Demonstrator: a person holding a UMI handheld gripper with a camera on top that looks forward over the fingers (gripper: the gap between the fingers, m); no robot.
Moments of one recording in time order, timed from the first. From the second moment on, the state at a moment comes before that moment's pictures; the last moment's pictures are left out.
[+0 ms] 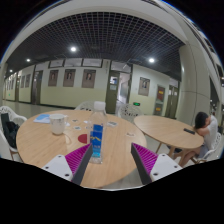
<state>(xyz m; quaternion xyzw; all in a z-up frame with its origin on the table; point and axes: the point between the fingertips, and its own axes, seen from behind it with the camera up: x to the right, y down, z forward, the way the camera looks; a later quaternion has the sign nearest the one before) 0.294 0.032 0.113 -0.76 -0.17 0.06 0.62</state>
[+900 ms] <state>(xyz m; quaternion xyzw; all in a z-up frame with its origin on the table) 0.190 0.133 0.092 -0.73 -0.16 0.09 0.65</state>
